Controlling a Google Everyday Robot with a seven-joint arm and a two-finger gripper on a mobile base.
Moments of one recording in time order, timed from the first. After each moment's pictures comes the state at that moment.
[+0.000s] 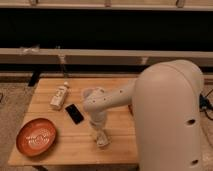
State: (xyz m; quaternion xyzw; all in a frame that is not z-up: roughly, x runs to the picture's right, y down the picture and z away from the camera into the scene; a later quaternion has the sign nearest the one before) arm -0.024 0.241 0.804 -0.37 0.13 0.30 0.87
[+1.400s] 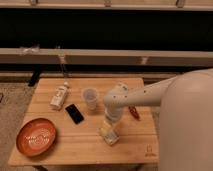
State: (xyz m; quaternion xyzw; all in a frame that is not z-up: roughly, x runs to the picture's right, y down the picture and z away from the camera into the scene) arm 0.039 0.201 0.808 -0.34 0.10 0.34 0.87
